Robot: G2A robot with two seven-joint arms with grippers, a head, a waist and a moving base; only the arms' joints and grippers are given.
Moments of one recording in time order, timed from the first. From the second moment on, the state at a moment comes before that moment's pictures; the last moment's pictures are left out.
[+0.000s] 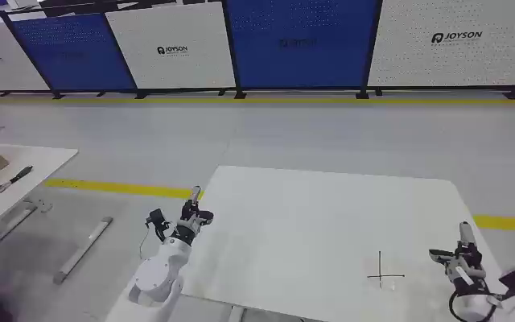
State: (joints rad) left arm 1.73 -1.15 -1.60 -1.80 -0.42 0.00 0.00; right arm -1.73 -1.15 1.60 -1.80 0.42 0.00 0.00
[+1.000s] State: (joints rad) left arm 1.73 -1.15 -1.60 -1.80 -0.42 0.00 0.00; right arm -1.68 -1.08 1.86 -1.81 0.33 0.17 0.72
